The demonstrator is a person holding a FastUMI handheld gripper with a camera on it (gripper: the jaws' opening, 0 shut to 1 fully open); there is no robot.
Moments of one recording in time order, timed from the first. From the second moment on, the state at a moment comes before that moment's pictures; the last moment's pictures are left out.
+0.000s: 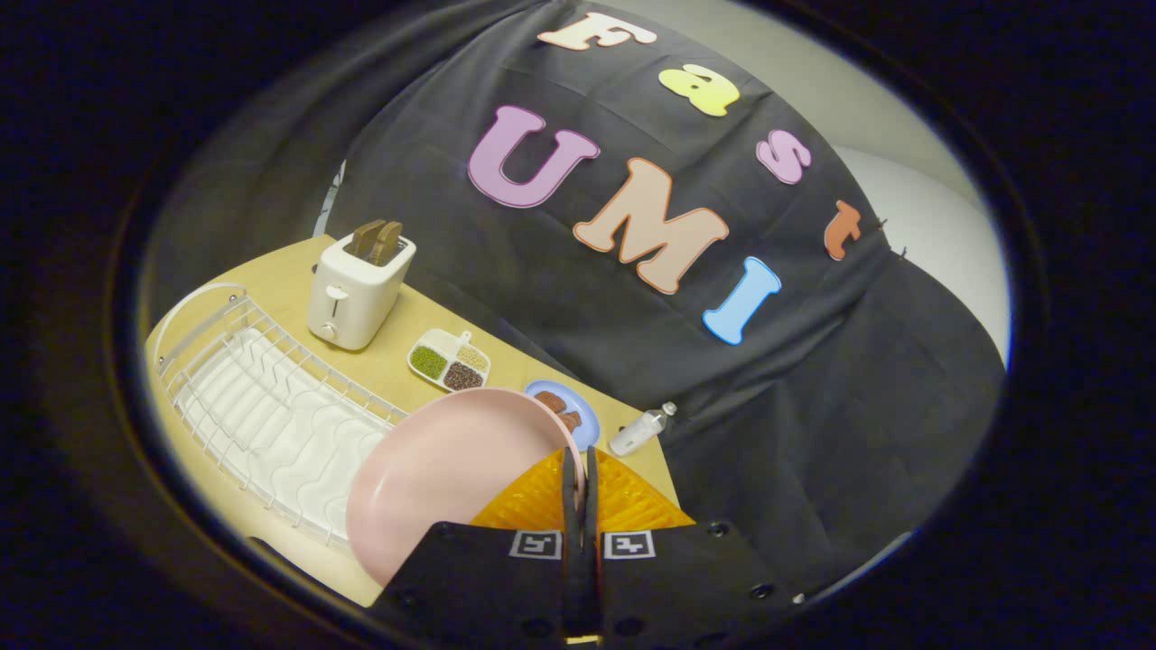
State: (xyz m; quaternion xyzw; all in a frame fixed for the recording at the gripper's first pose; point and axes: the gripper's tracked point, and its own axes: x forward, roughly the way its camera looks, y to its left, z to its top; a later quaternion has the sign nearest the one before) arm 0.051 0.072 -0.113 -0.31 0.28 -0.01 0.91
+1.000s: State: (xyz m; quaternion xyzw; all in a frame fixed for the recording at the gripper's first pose) arm -0.042 -0.112 -0.133 -0.19 0.30 -0.07 0.93
